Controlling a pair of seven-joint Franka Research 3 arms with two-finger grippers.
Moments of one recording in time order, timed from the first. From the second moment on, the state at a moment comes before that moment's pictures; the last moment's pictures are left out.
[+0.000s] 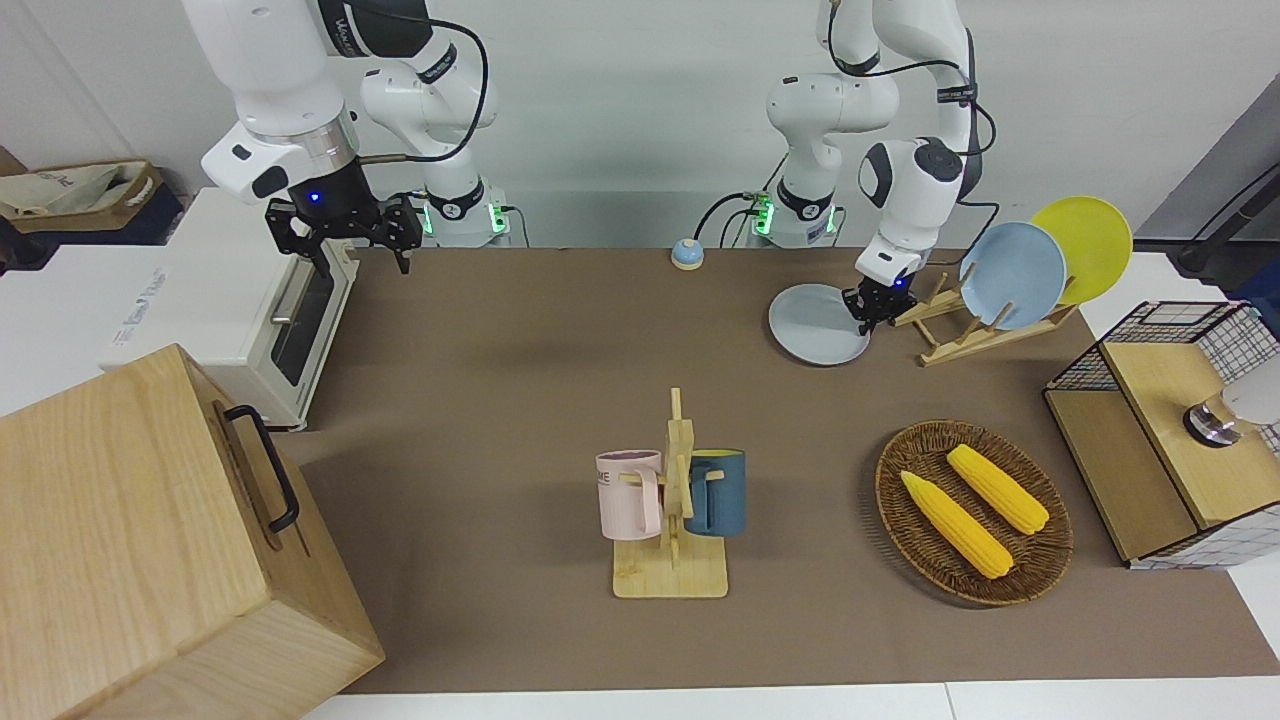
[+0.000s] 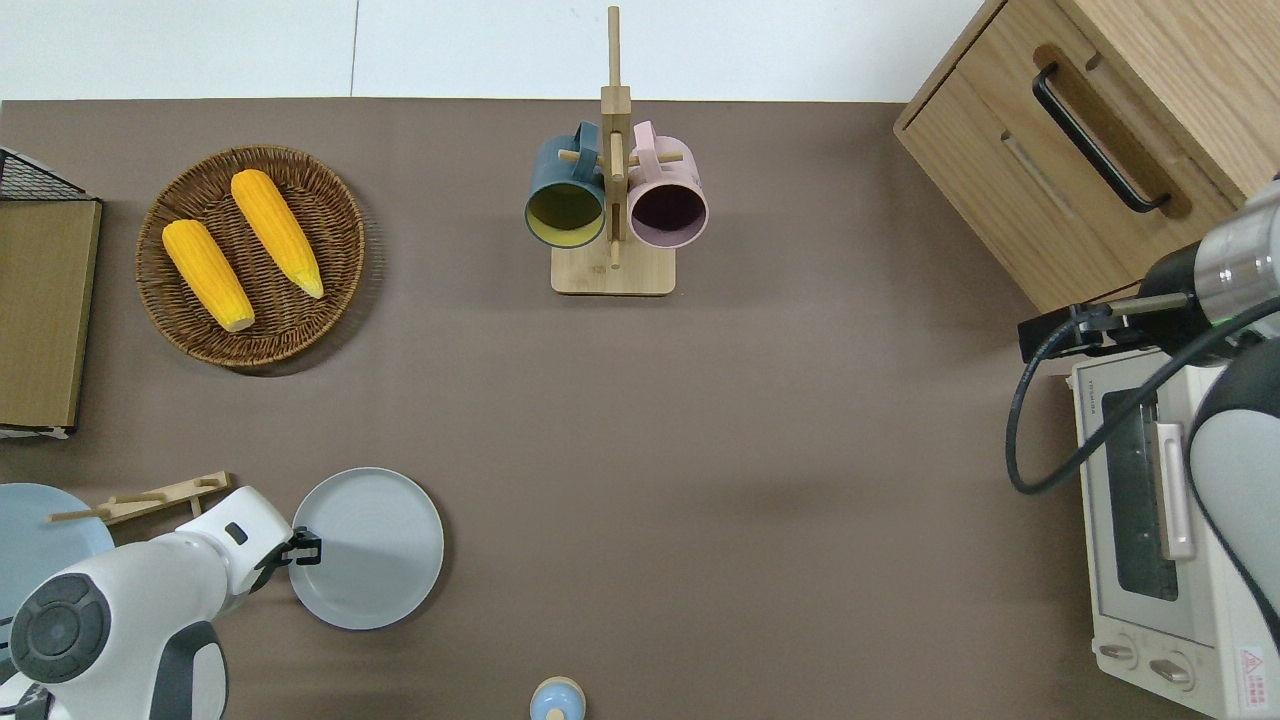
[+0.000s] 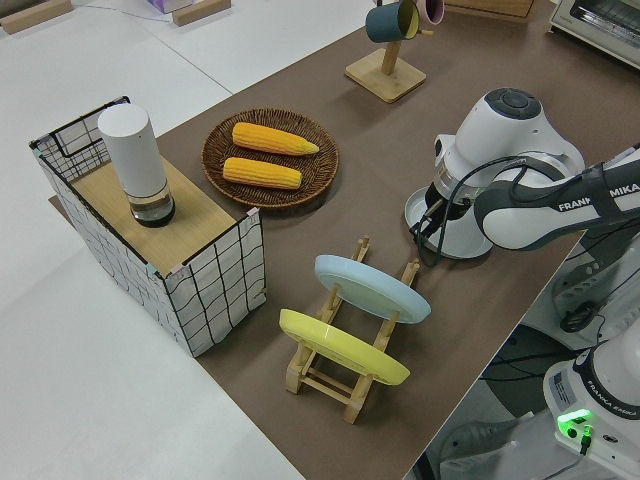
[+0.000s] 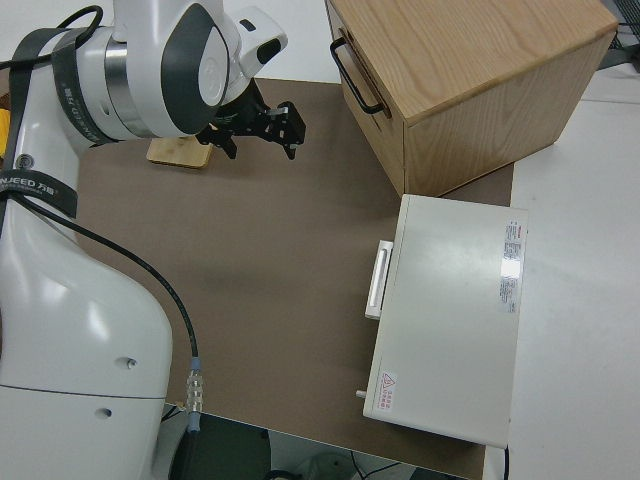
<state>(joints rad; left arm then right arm) -0.01 -0.27 0.04 -2.76 0.00 2.60 0.11 -0.07 0.06 0.16 -1.49 -0.04 1.53 0.02</state>
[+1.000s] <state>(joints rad) -0.01 -0.23 -0.31 -2.72 0.00 2.61 -0.31 -0.07 0.06 0.16 -1.49 -0.04 1.53 0.02</state>
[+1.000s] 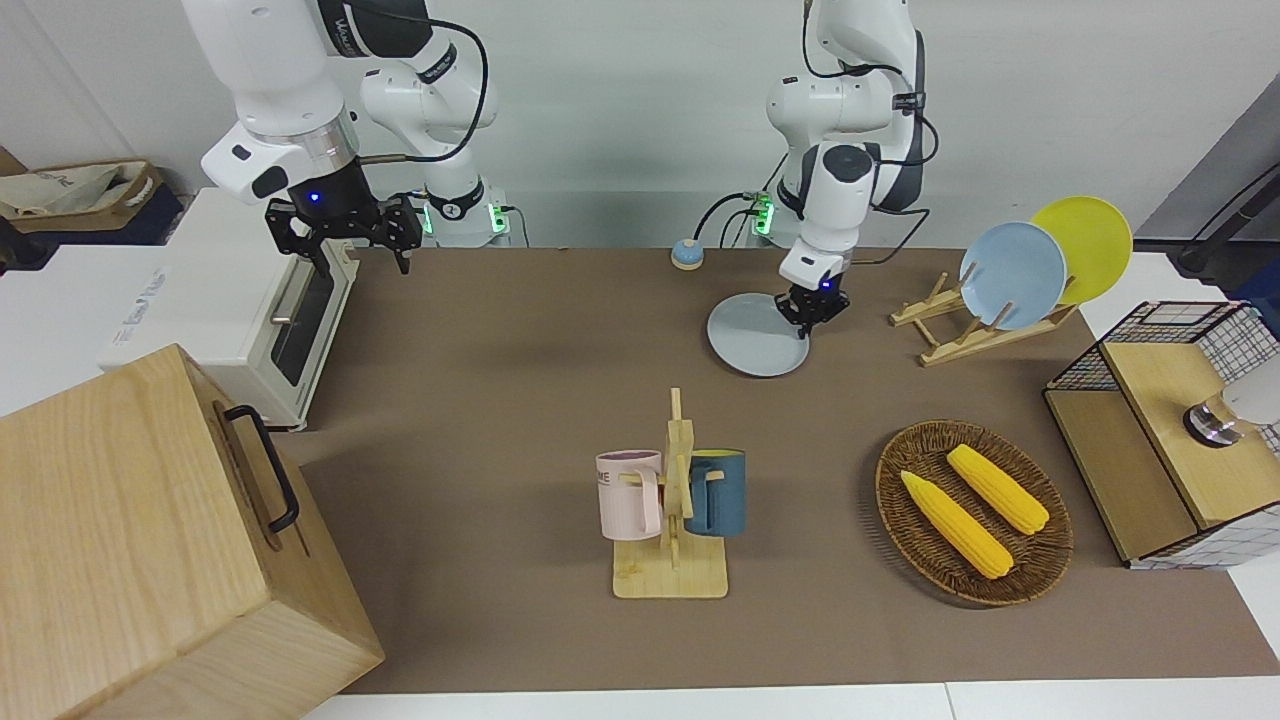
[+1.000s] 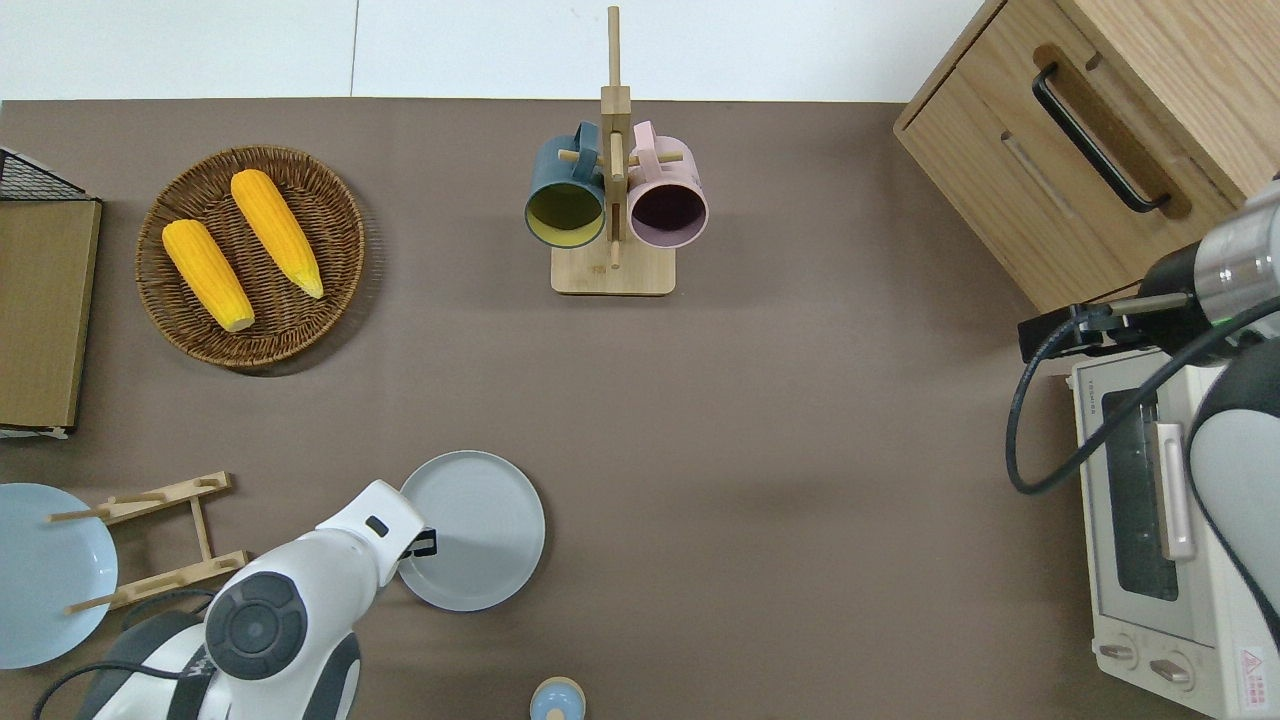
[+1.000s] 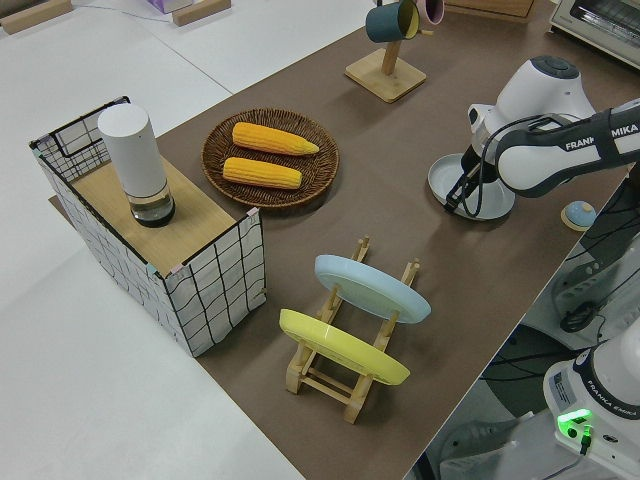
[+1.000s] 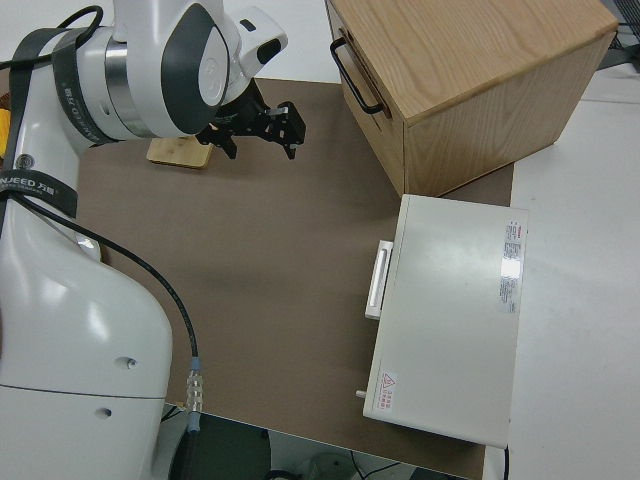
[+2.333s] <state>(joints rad) -0.18 0.09 -0.75 -2.40 0.07 2.62 -1.07 -0.07 0.06 0.16 -1.49 -0.04 1.53 0.02</state>
